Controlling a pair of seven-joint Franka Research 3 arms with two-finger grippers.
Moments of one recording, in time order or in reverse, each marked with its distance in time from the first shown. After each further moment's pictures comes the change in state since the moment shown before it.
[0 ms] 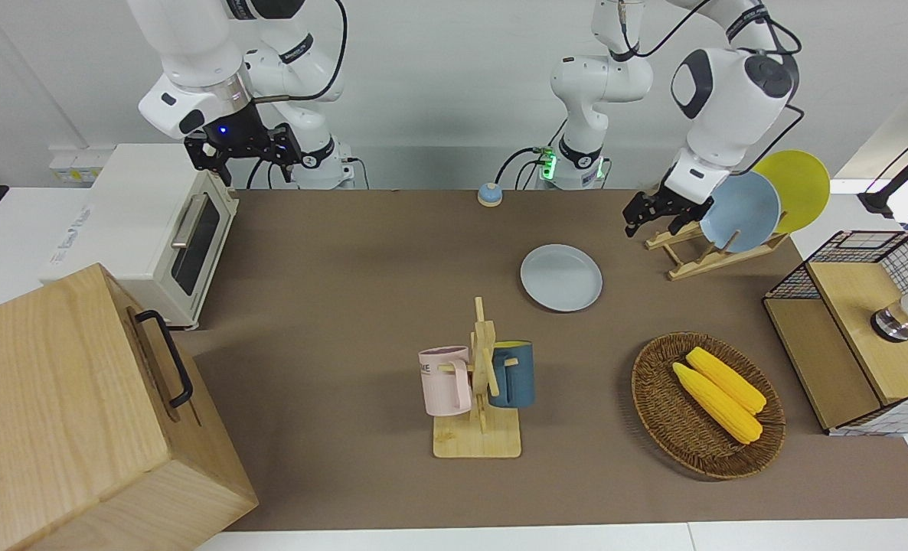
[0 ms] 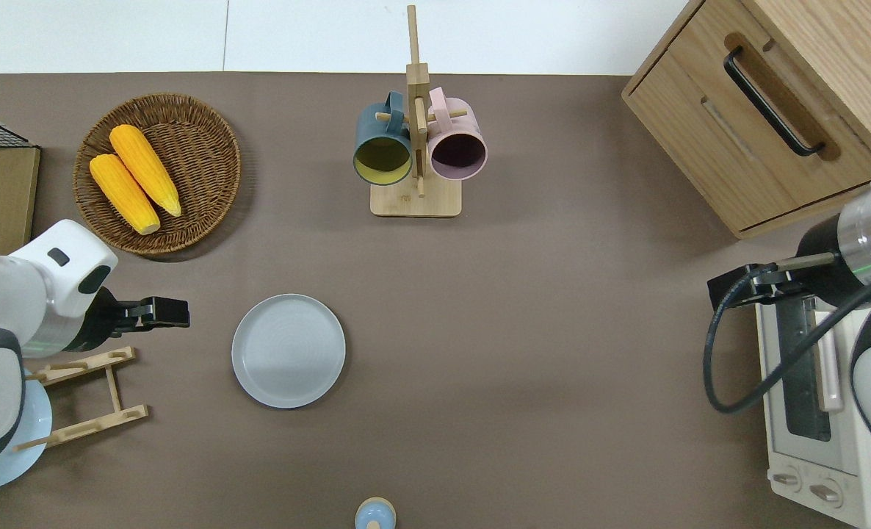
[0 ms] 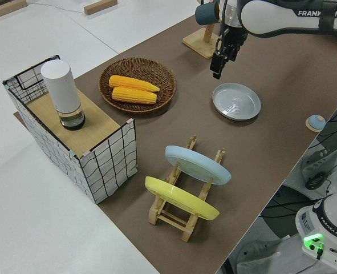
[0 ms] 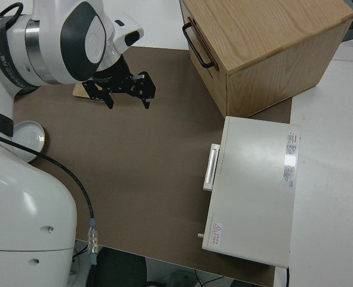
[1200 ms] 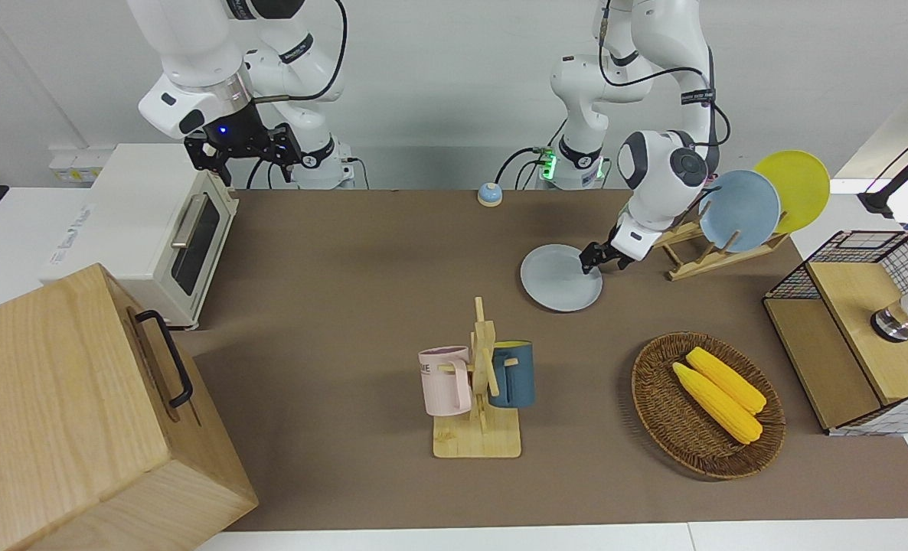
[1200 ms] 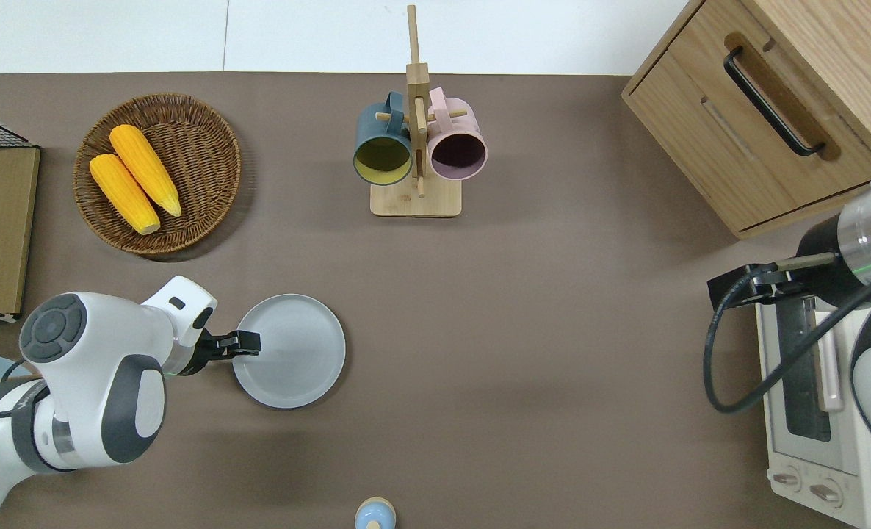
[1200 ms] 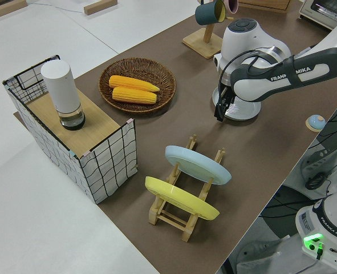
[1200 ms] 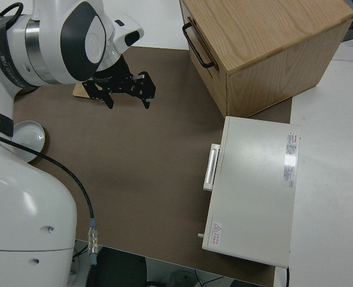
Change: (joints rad) left arm -0.055 0.130 -0.012 -0.315 -0.085 0.384 -0.044; right arm 0.000 0.000 0.000 0.000 0.000 0.000 0.000
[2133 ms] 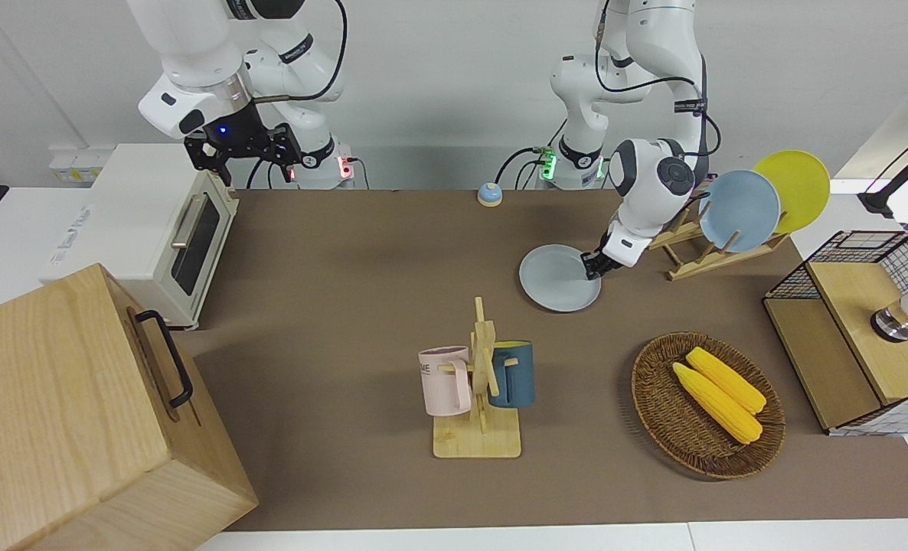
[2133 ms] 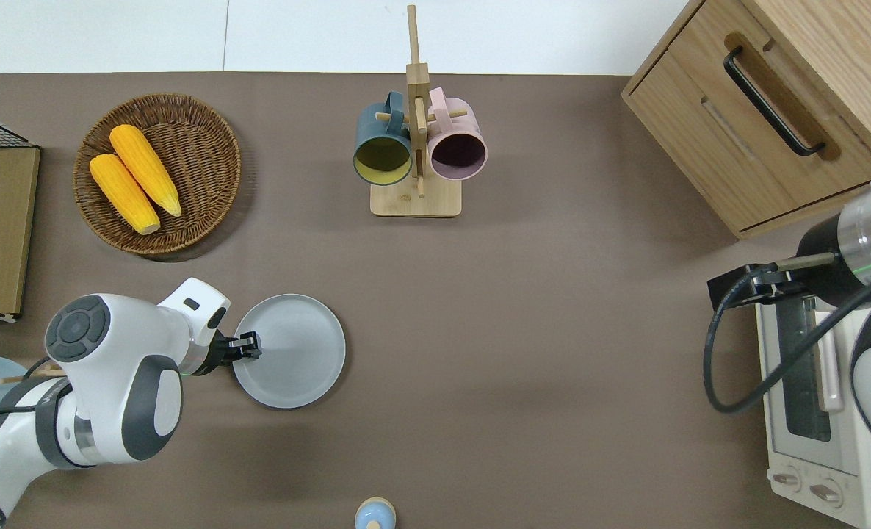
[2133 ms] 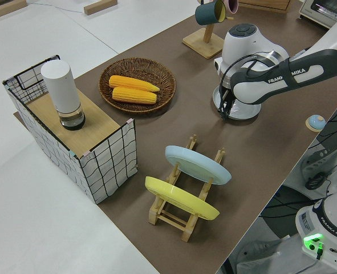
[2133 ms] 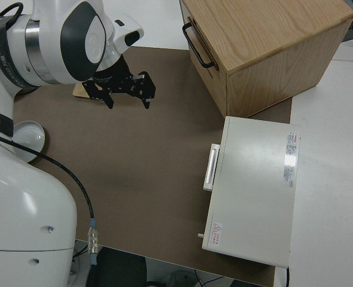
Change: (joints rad) left arm -0.017 0.032 -0.006 -0.012 -0.002 0.040 -0.050; right arm 0.000 0.000 0.000 0.000 0.000 0.000 0.000
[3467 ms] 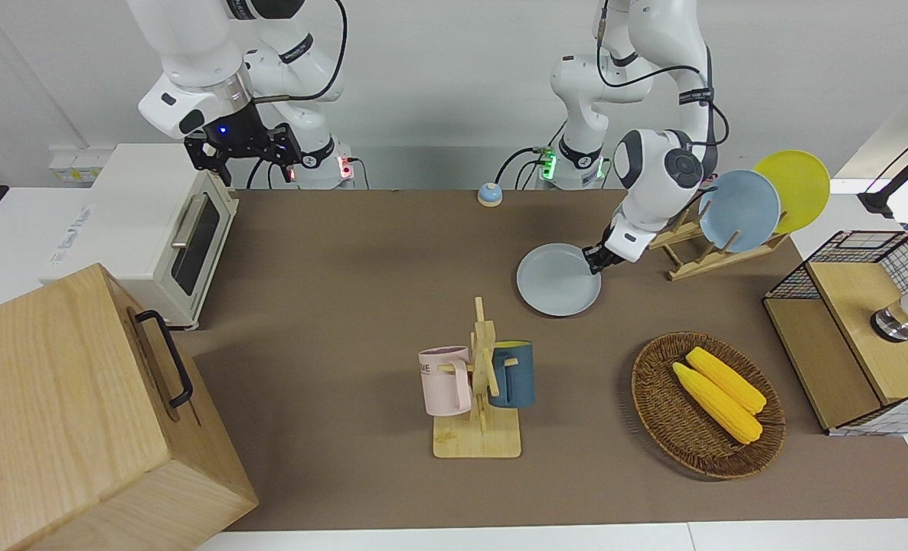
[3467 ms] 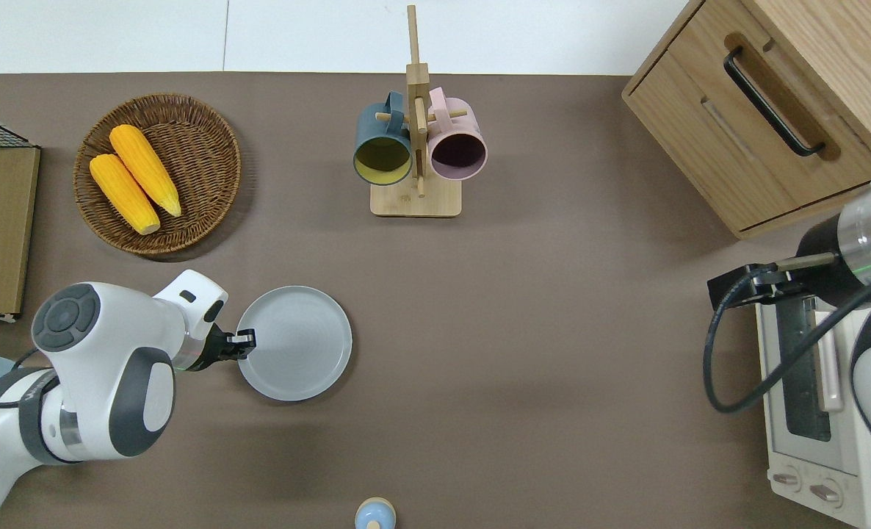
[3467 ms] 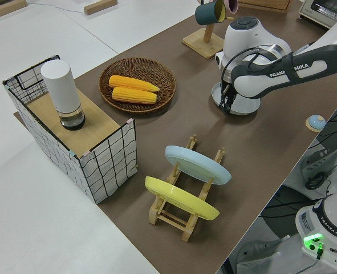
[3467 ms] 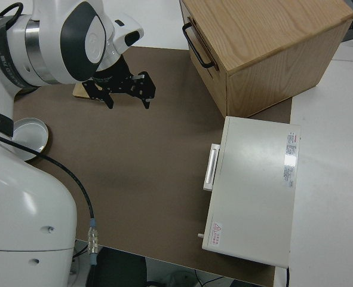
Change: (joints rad) left arm -0.001 -0.031 0.003 0.093 0.006 -0.152 0.002; right arm 0.000 0.000 0.000 0.000 0.000 0.000 0.000
